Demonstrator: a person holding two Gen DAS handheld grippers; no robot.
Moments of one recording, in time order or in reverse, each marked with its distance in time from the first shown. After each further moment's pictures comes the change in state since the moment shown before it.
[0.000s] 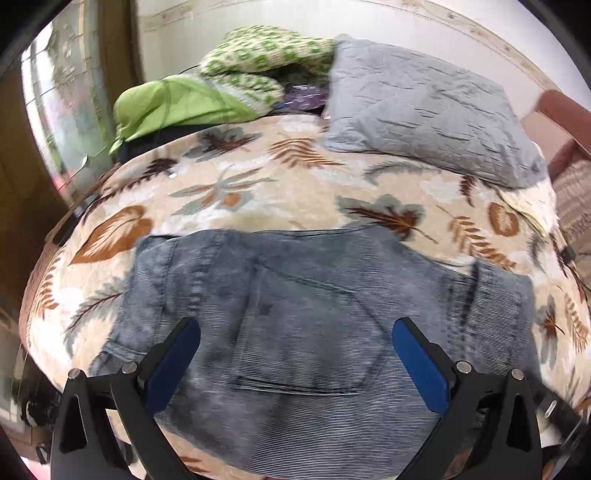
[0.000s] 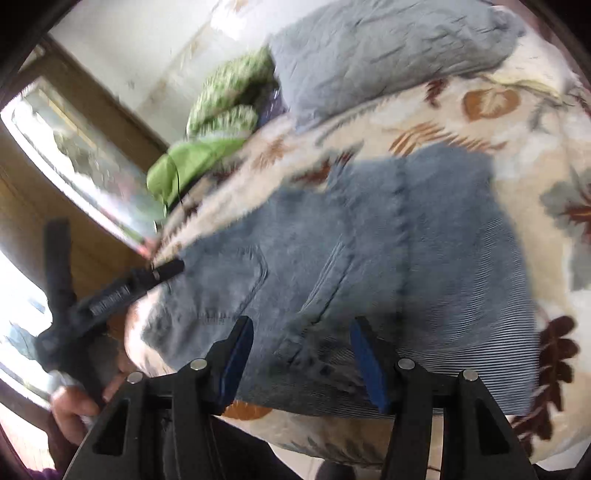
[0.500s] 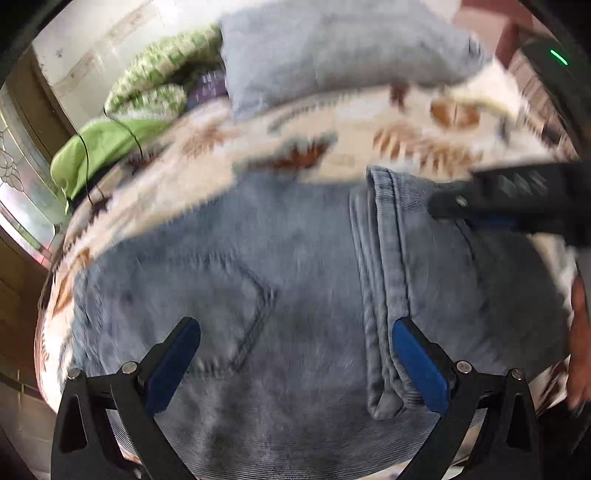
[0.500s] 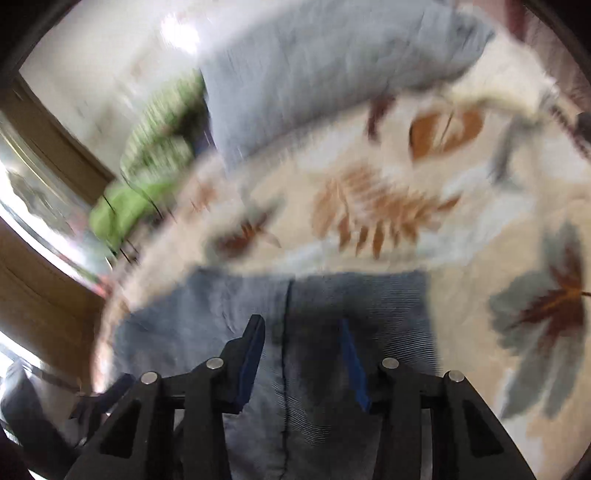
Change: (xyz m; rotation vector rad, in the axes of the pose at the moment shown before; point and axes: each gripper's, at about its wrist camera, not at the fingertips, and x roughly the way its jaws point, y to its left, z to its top) left arm 0.044 -0.109 -0.045 0.333 0.109 0.070; right arm 0.074 -0.037 0.084 0.017 0.168 -0.215
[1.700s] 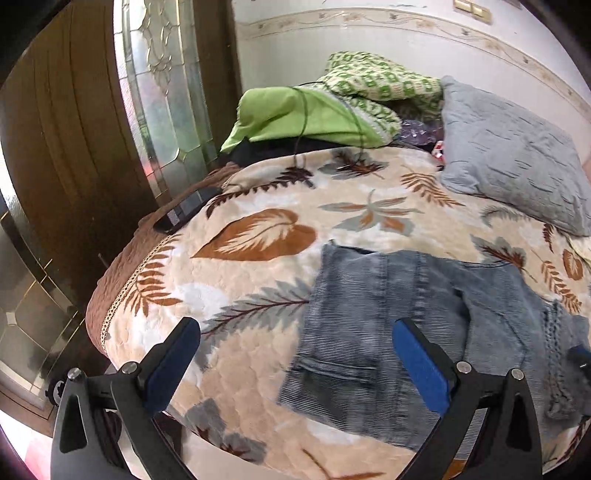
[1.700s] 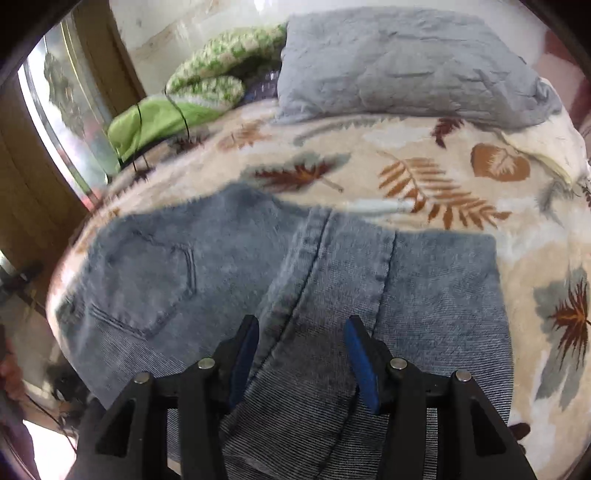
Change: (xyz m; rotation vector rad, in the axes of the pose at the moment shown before) left arm -0.046 0.267 -0.073 -0.502 -0.163 0.184; right arm -0.018 0.071 -0.064 -0.318 -0.150 -0.055
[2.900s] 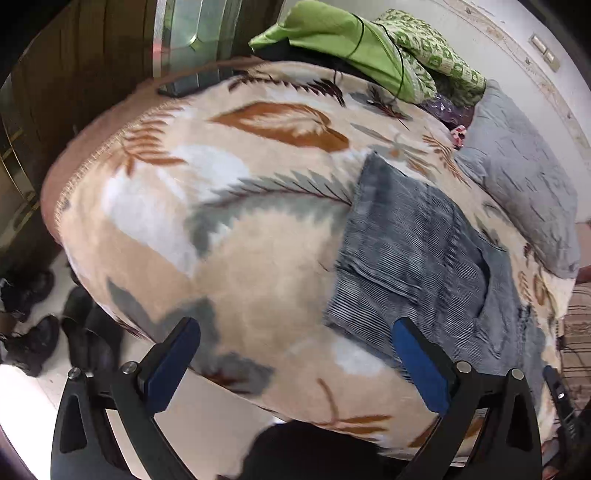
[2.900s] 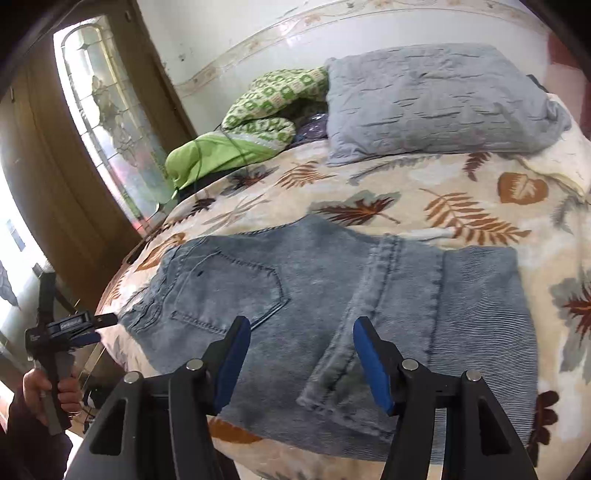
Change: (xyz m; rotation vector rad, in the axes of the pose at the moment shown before) left arm 0.036 0.056 -0.057 -0.285 0.309 -0.234; right arm -0.042 0.047 -0.024 -0.035 -0.097 0.161
